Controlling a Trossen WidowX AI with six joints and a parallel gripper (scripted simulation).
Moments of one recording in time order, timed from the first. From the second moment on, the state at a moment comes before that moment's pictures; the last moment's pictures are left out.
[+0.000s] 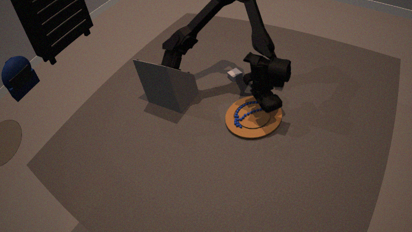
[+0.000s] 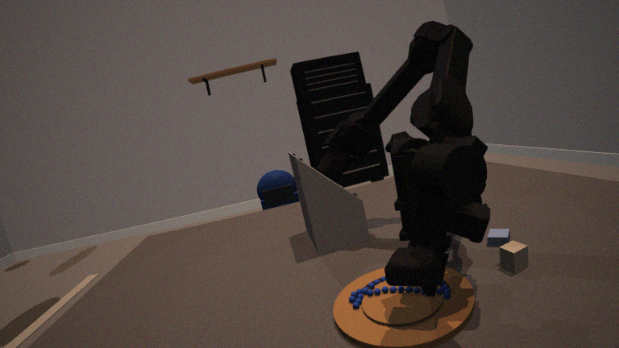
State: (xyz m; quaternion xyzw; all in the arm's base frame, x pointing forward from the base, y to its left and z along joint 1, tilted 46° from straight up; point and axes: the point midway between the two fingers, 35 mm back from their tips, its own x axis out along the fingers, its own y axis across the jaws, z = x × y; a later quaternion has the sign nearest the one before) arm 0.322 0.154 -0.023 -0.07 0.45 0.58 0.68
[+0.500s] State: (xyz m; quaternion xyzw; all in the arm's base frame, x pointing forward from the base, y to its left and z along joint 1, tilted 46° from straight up) arm 0.321 0.153 -0.023 -0.07 0.46 0.58 0.68
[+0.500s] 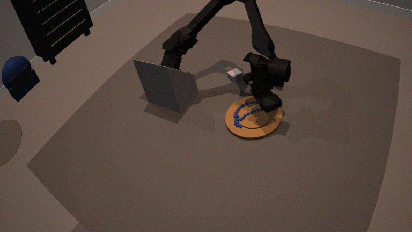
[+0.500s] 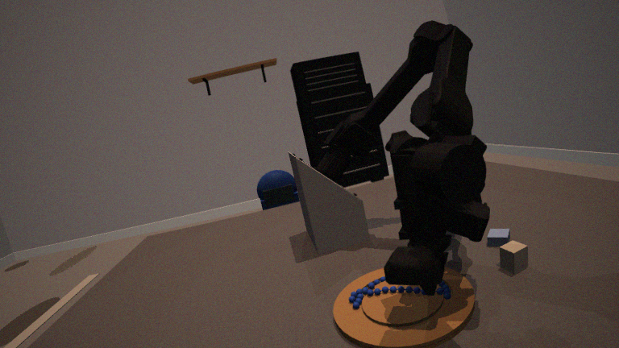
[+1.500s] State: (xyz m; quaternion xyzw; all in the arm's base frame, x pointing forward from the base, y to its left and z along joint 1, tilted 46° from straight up) arm 0.355 0.158 -0.021 -0.07 0.45 0.58 0.68
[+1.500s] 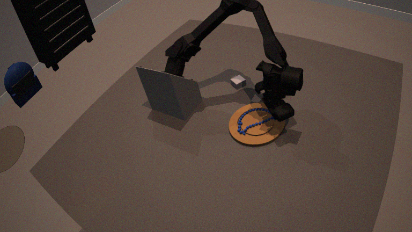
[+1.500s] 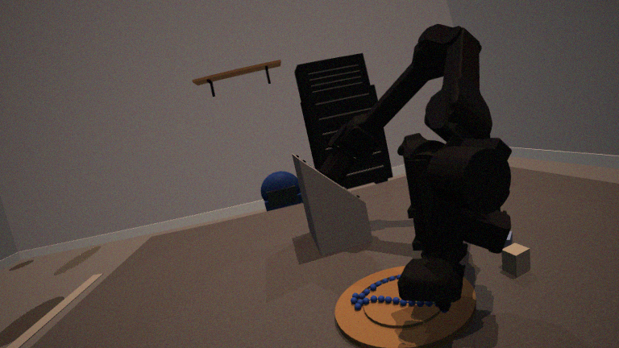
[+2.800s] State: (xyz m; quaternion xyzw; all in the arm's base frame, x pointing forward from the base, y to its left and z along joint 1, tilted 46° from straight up) arm 0.354 0.154 -0.018 -0.07 0.45 0.57 0.68
